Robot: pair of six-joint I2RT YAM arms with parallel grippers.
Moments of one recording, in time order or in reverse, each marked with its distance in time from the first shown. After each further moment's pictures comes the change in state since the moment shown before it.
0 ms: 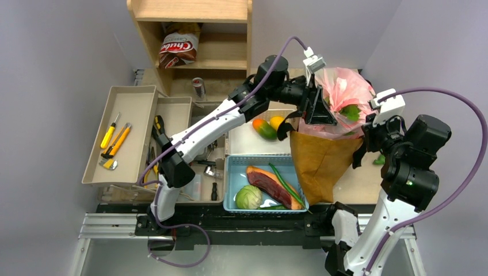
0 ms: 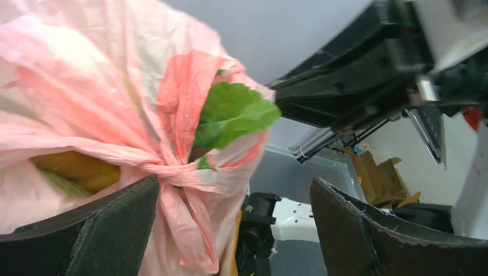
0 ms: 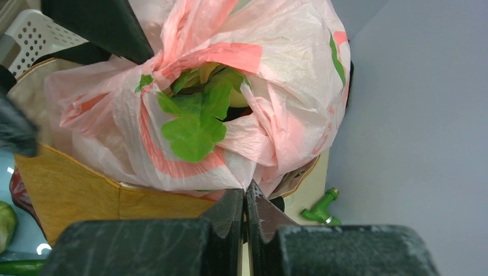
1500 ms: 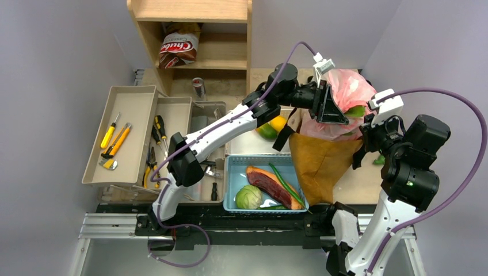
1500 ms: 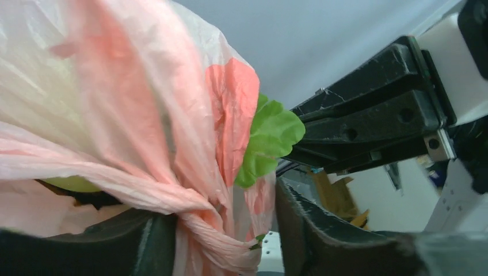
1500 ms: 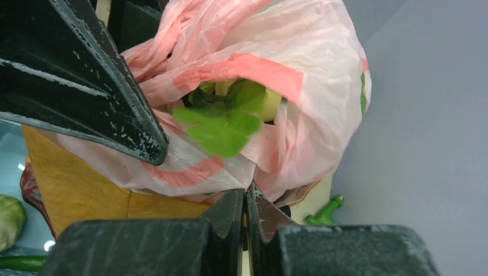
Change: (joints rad) left arm -0.040 0.116 0.009 0.202 -0.027 -0.250; right arm 0.019 -0.001 0.003 0.000 -0.021 0.000
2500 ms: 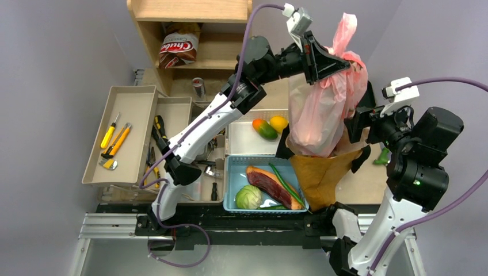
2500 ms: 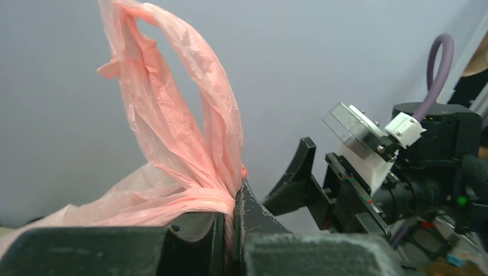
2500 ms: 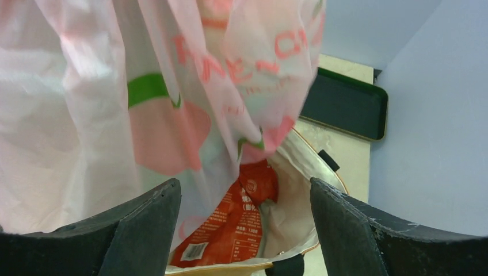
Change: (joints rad) left arm 0.036 -0.013 0.347 0.017 -0.222 0.208; right arm 0.001 0.072 0.144 0.003 -0.074 0.210
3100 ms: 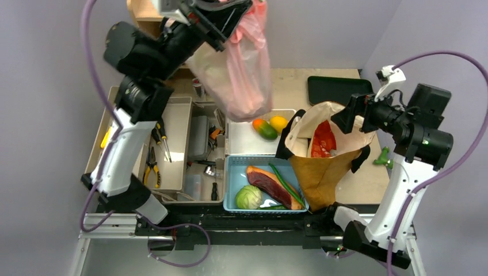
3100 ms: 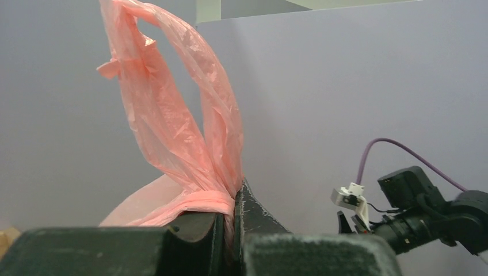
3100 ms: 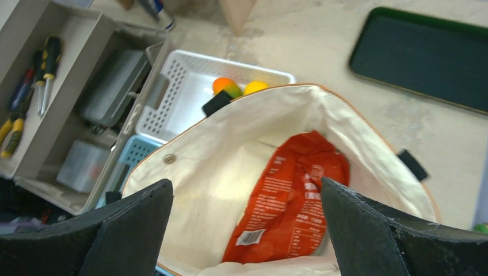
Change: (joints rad) left arm 0.215 -0.472 -0.154 -0.108 -0.253 0.329; right arm 0.040 0.172 0.071 -0.128 -0.155 0.064
